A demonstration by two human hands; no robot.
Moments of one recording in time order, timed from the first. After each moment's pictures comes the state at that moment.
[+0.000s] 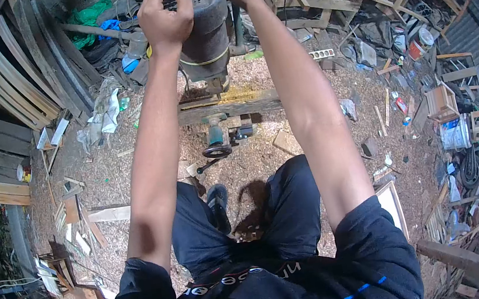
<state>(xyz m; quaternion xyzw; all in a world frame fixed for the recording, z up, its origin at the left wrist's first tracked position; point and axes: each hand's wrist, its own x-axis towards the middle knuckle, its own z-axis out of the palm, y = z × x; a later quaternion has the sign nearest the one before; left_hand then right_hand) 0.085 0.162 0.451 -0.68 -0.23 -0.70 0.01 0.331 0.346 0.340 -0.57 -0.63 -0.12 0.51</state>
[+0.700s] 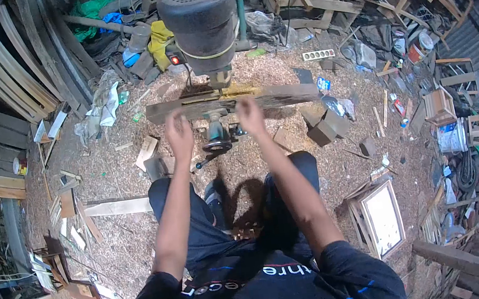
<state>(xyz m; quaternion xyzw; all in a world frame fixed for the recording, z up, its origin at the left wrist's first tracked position) -0.028 0.060 0.183 -0.64 -0.51 -0.55 -0.19 0.195 0.052 0.118 -0.64 -0.51 0.29 0.50</state>
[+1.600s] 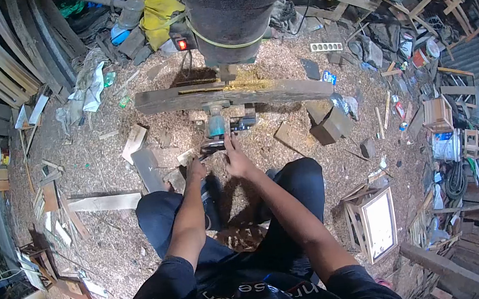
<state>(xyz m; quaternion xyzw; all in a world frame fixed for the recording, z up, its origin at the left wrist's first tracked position) -0.071 0.031 -0.105 -0.60 -0.70 0.06 -0.37 0.123 -0.013 0.003 -0.59 -0.68 0.34 0.26</state>
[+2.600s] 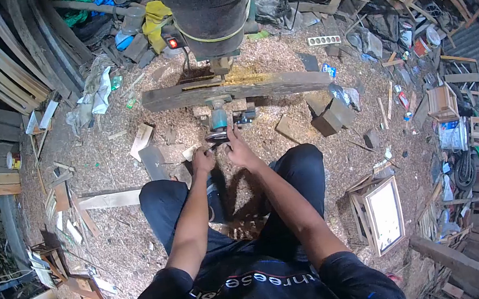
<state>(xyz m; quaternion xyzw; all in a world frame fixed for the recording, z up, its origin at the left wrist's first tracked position) -0.049 0.007 -0.046 -0.64 -0.70 -0.16 -0.29 0.126 -0.018 0.007 -0.62 -0.64 0.35 0.30</state>
